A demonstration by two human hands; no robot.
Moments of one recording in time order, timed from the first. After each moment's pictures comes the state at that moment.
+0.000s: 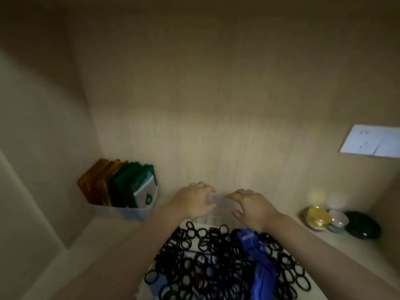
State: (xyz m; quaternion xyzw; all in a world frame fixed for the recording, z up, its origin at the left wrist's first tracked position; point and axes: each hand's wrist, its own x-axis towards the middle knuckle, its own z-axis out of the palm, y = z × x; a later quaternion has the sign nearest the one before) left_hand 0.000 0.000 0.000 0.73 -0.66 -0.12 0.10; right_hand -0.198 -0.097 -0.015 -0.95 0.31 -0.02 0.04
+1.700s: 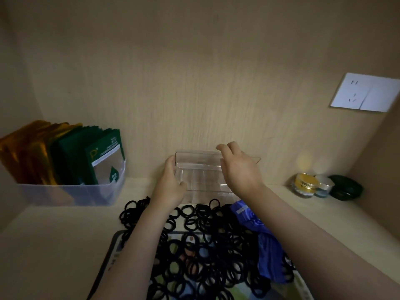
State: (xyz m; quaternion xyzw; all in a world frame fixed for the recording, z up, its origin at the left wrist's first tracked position) left_hand 0.018 -0.016 -0.128 0.66 -0.49 -0.21 0.52; right_hand -0.158 -0.110 -0.081 -0.87 0.37 -0.28 -0.15
